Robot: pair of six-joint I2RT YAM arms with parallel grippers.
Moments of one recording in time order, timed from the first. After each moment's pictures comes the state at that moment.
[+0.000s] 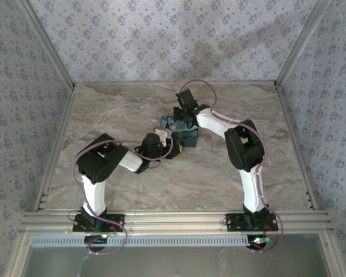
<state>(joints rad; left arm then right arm) -0.68 1.94 0.70 0.77 0.35 -0.71 0.55 2.12 1.61 -0.30 0.12 0.31</state>
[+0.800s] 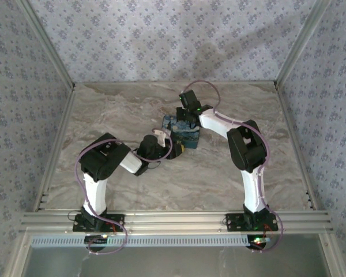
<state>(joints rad) -0.69 1.99 0.66 0.96 0.37 -0.76 0.53 2.08 1.55 -0.27 0.13 0.33</state>
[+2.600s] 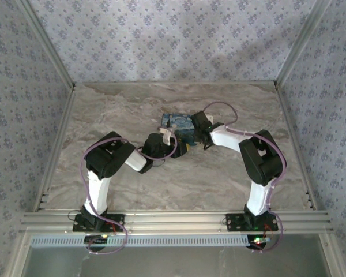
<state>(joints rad) -0.71 2.05 0.74 0.98 0.40 -0.77 0.53 1.84 1.11 -0.35 0.31 0.53</state>
